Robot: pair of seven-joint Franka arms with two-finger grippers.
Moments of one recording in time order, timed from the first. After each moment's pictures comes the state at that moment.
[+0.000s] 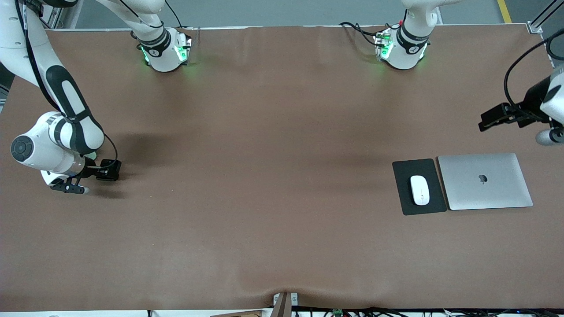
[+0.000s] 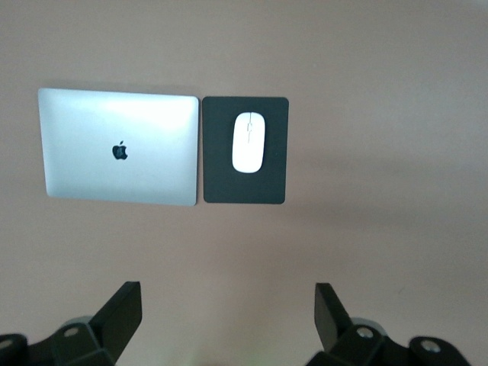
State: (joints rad) left arm 0.13 0.05 -0.19 -1.52 0.00 1.51 -0.15; right arm -0.27 0.53 -0.02 -2.05 0.04 2.50 -0.15
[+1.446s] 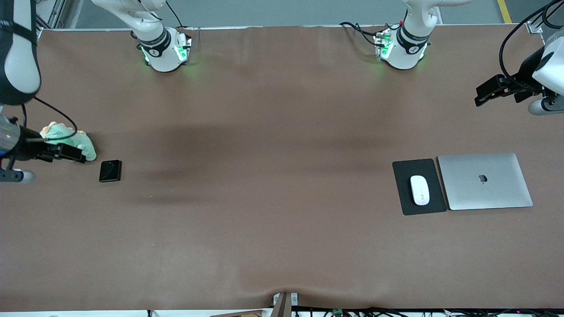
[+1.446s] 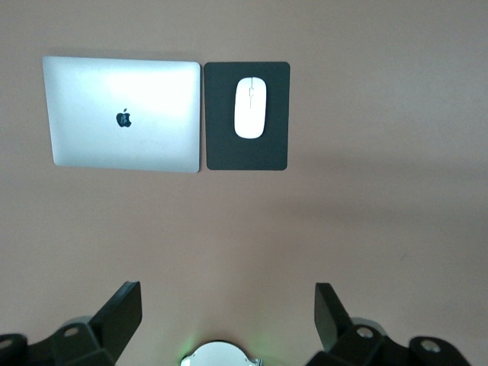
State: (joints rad) left arm -0.01 -0.05 -0.06 -1.58 0.00 1.44 -0.15; right arm -0.09 0.15 -0.01 -1.61 0.04 1.69 -0.04
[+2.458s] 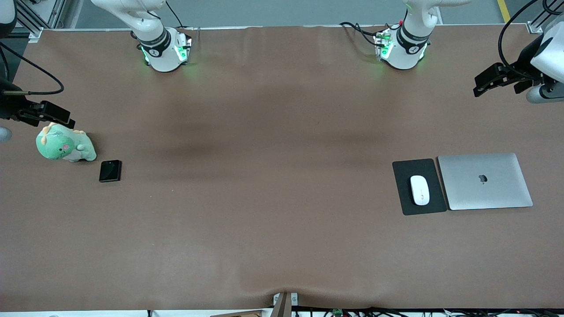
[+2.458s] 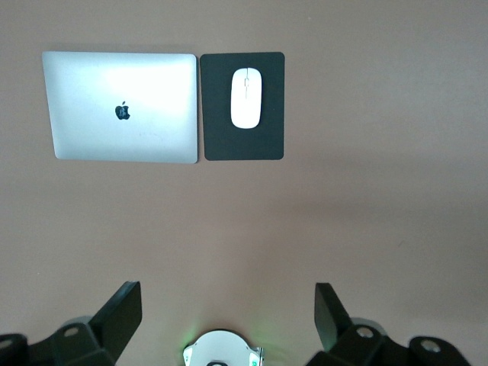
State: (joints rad) left arm -0.01 -0.08 -0.08 -1.57 0.00 1.40 -0.15; right arm -0.06 0.02 0.00 -1.59 0.04 1.54 0.04
